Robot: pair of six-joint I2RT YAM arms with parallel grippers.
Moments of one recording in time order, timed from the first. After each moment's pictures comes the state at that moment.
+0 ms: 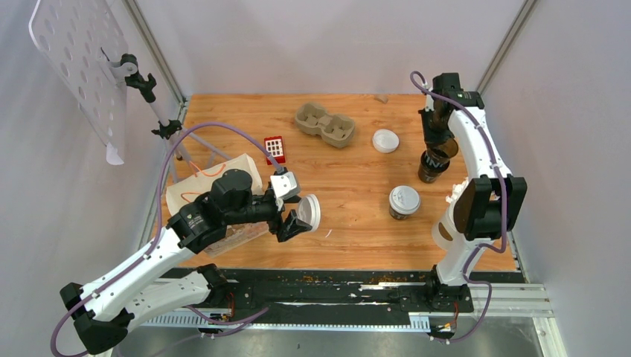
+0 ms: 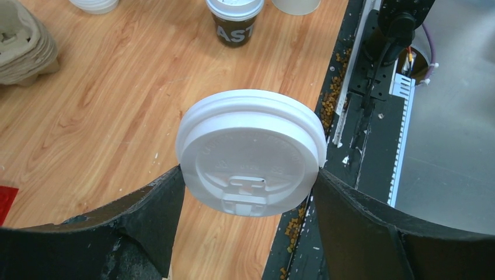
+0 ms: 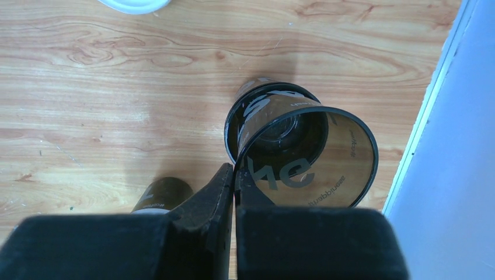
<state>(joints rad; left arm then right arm) -0.85 0.82 0.90 -0.46 0.40 0.08 0.03 1.81 1.77 -1.07 0.07 -0.08</state>
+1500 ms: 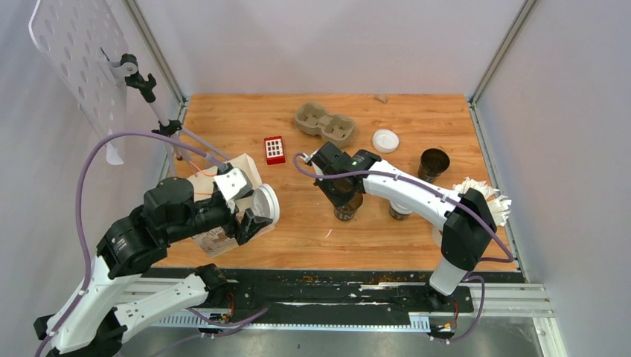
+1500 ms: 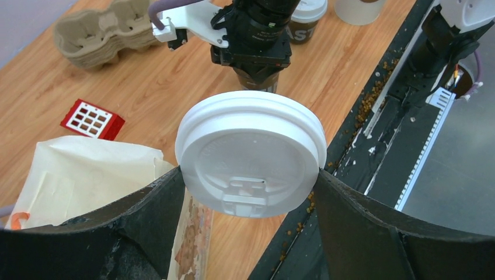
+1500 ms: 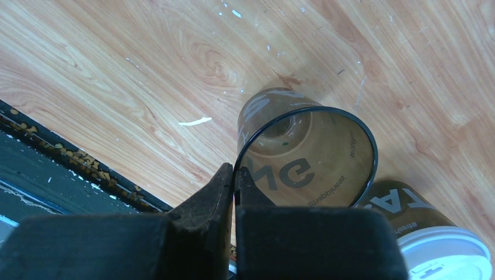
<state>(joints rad) -0.85 0.67 1.24 -0.92 0.14 0.08 0.86 1.69 1.44 -0.92 0.05 0.10</state>
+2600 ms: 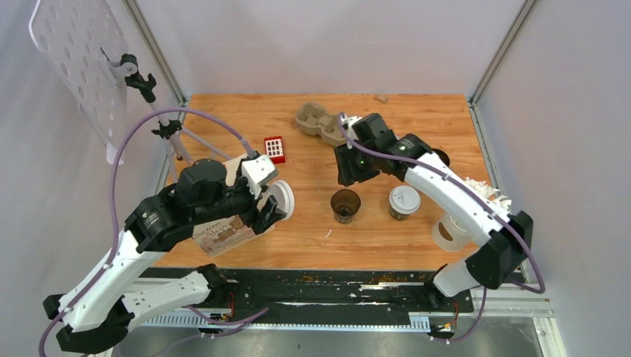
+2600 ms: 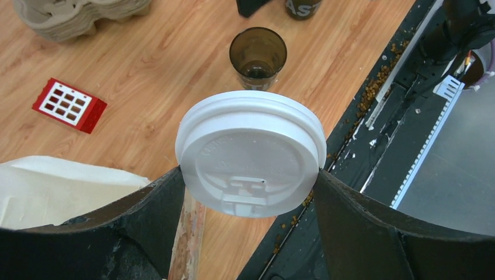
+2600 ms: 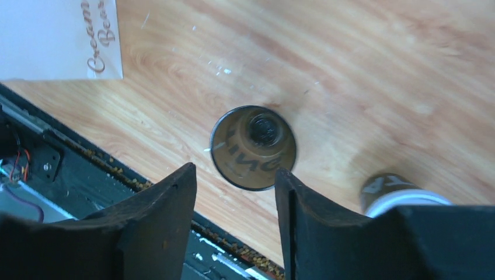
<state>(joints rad) -0.85 0.83 1.26 -0.92 0.14 0.05 0.70 1.51 1.47 -0.89 -0.08 0.24</state>
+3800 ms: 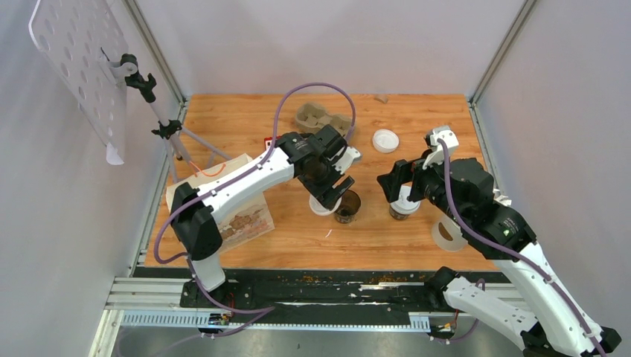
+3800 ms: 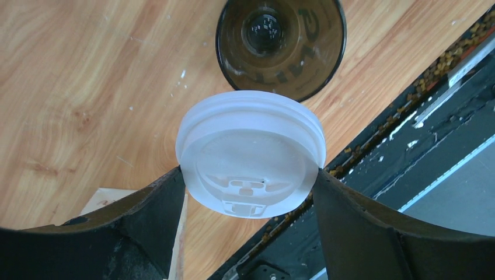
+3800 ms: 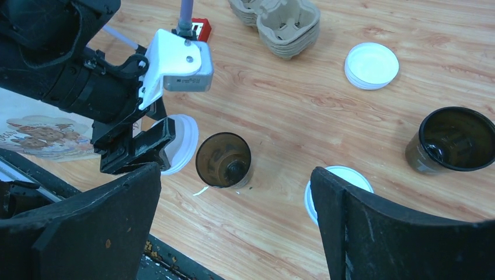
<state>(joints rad) -0.88 1.74 1.65 -1.07 0.11 -0.01 0.65 0.77 1.15 -0.70 0.13 0.25</state>
